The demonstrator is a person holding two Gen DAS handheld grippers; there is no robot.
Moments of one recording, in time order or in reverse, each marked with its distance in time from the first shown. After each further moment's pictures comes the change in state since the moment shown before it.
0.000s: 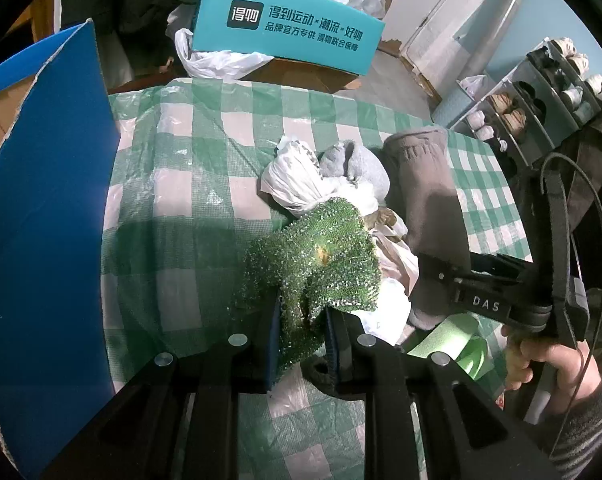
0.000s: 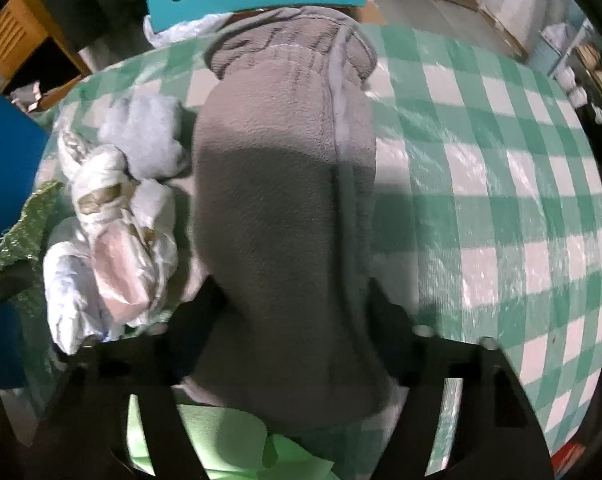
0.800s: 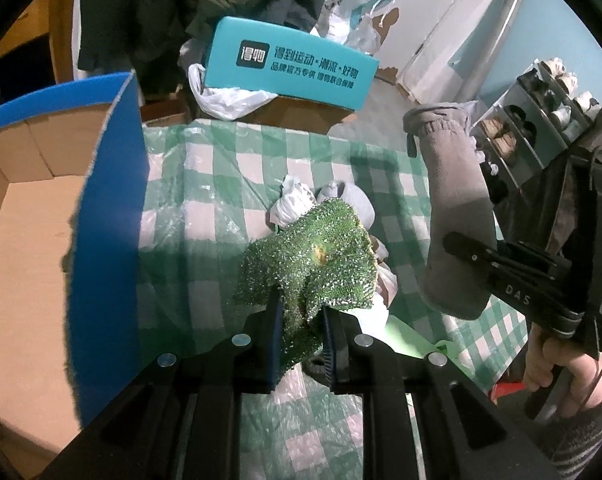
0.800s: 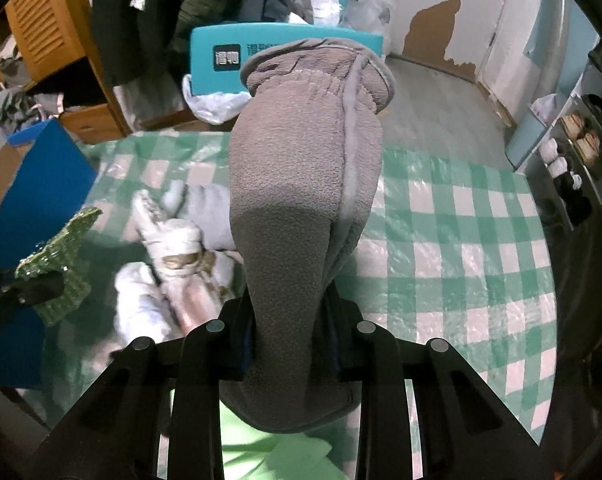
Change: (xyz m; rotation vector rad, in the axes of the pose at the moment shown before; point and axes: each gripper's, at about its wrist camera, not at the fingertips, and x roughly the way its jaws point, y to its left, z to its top) left arm -0.046 0.006 -0.001 -0.015 -0.104 -0.009; right arm -0.083 0.043 0.019 -0.107 -0.208 -0.061
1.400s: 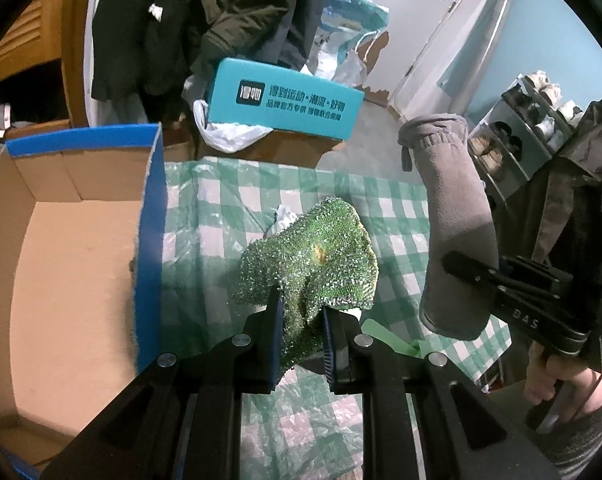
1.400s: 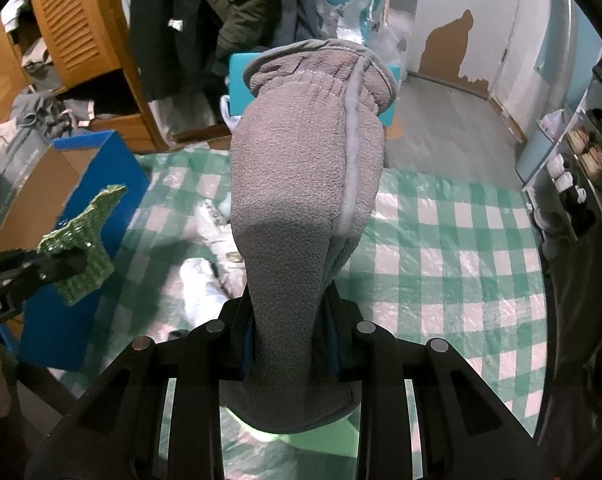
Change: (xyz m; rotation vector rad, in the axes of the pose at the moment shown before) left arm -0.056 -0.006 -0.001 0.017 -0.090 -0.009; right arm -0.057 0.022 -0.005 -0.028 -0.053 0.062
